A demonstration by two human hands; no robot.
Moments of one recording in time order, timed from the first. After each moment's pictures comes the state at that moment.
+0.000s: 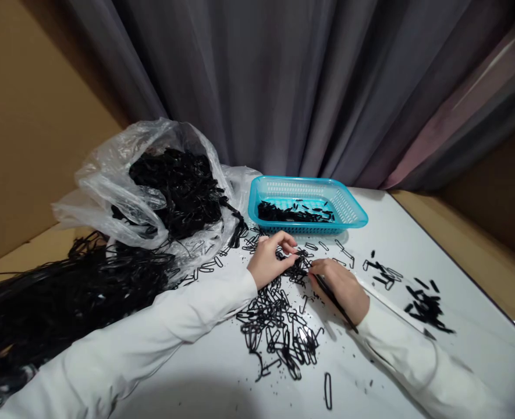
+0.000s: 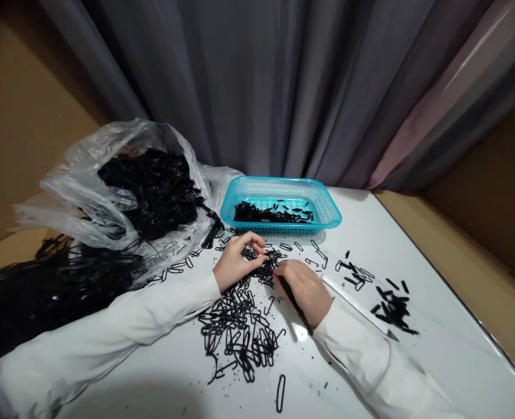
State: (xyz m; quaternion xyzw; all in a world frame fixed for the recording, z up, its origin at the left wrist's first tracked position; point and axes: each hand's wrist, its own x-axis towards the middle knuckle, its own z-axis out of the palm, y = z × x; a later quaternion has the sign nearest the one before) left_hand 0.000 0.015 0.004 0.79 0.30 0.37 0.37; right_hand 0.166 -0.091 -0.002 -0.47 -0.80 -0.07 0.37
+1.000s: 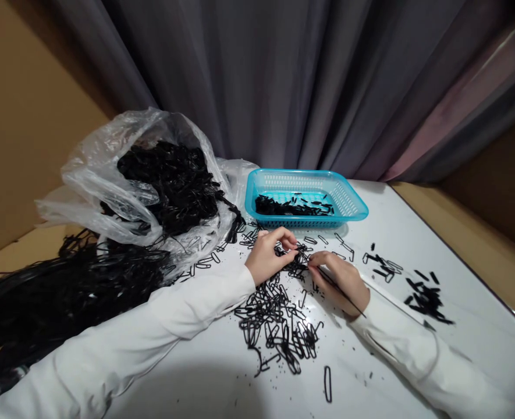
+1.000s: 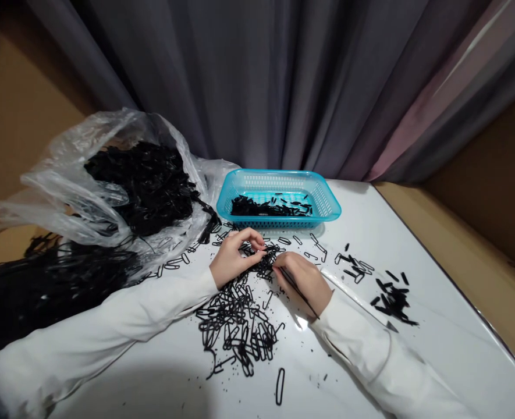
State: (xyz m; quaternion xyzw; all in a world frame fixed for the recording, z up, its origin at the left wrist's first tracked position) left_hand -0.001 0.013 0.005 0.81 0.28 0.37 0.35; right_hand 0.169 -0.091 0.003 -0.49 -0.77 0.04 0.40
